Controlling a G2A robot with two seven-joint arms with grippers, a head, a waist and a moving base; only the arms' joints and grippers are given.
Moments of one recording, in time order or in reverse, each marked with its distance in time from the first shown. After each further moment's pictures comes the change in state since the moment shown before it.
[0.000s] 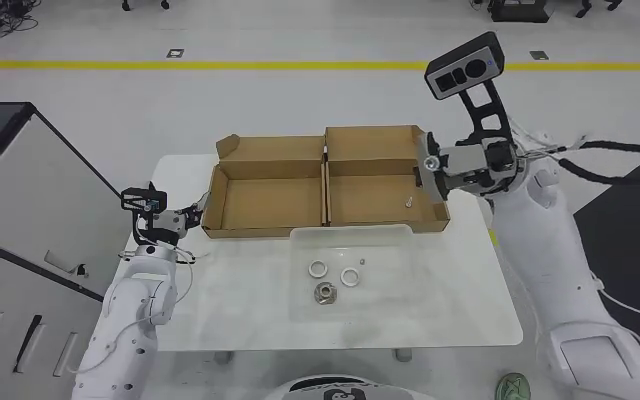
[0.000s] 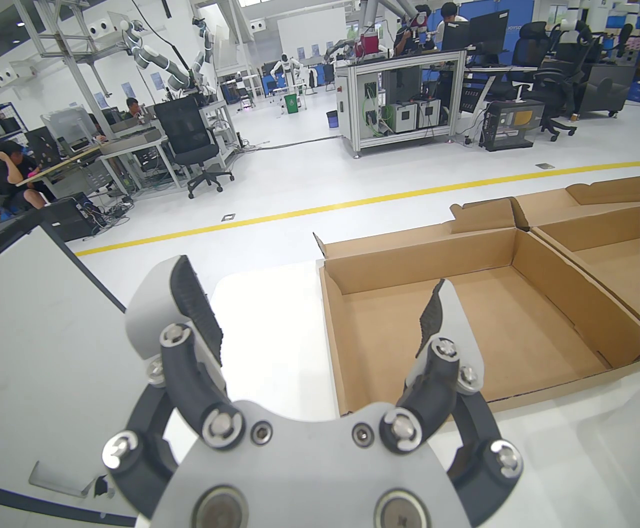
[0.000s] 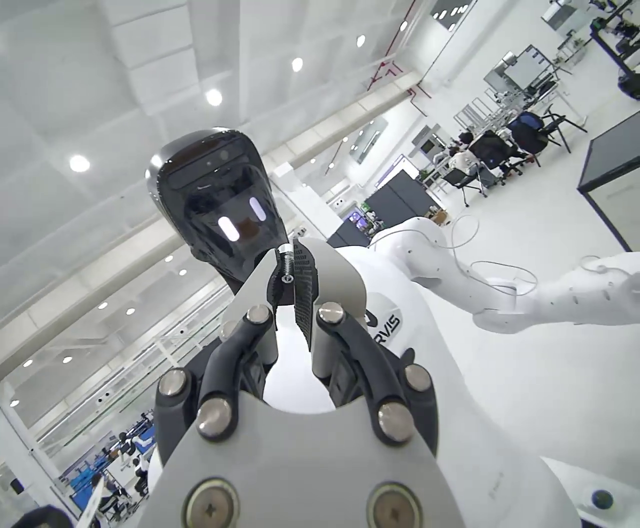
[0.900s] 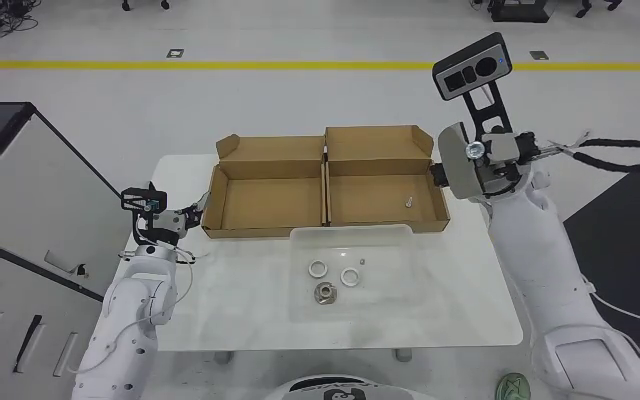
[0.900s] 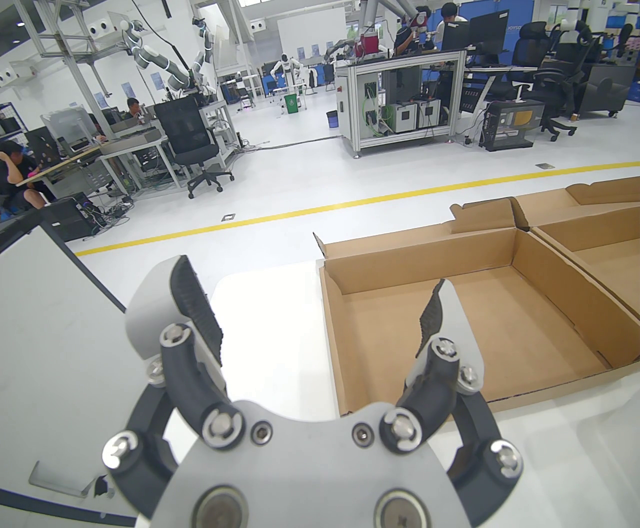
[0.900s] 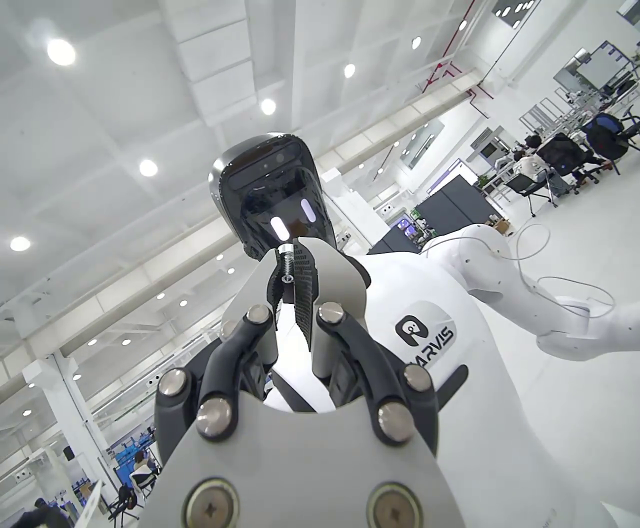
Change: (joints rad) left arm 0.000 0.000 0.000 0.000 0.000 0.000 0.000; right arm -0.019 -0.017 -0.008 0.004 0.130 0.008 0.006
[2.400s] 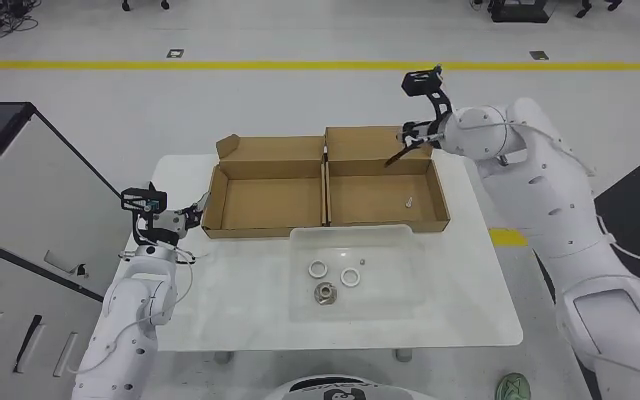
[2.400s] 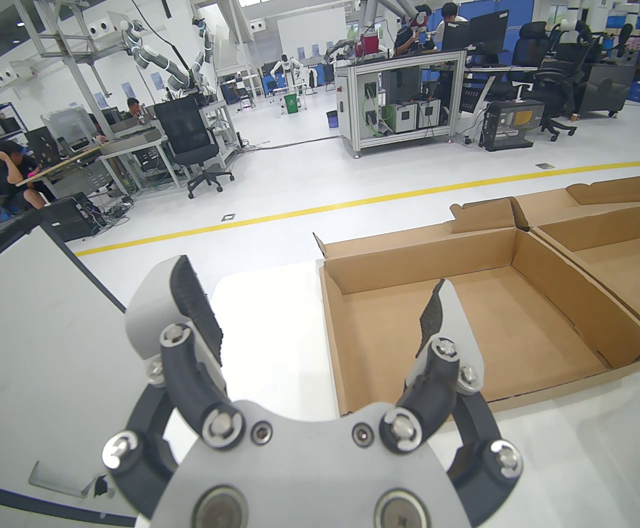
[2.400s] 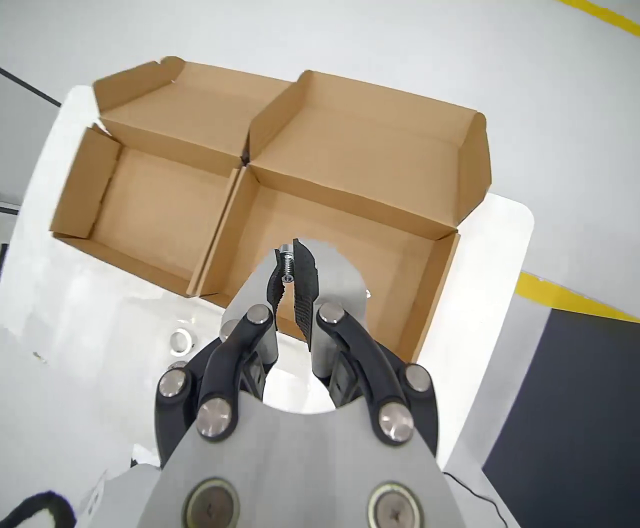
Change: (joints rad) left arm 0.000 0.000 0.000 0.000 0.000 0.000 0.000; right arm 0.300 0.089 -0.263 0.362 -2.036 0.265 -0.109
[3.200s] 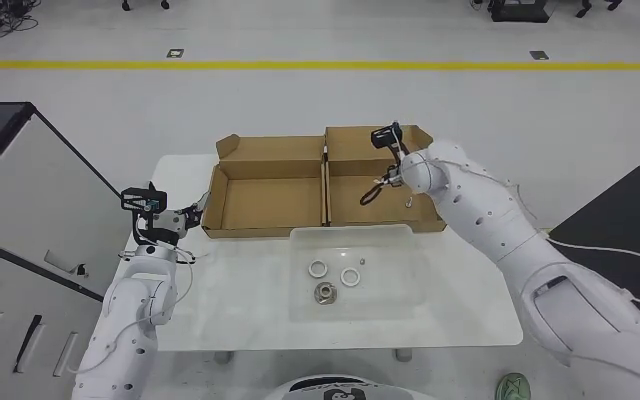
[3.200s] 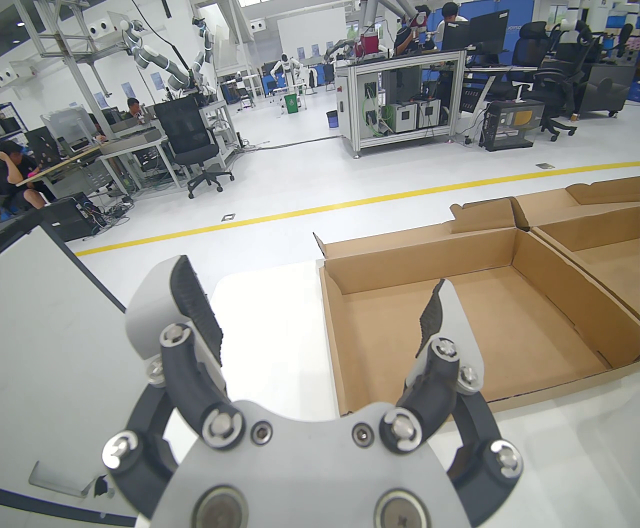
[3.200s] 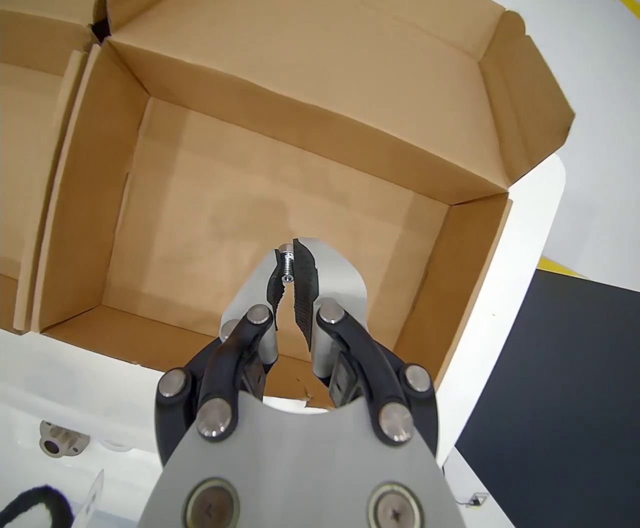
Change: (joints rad) left arm 0.000 0.000 0.000 0.000 0.000 0.000 0.000; right arm 0.018 -0.127 -0.284 0.327 -0.116 0.006 -0.120
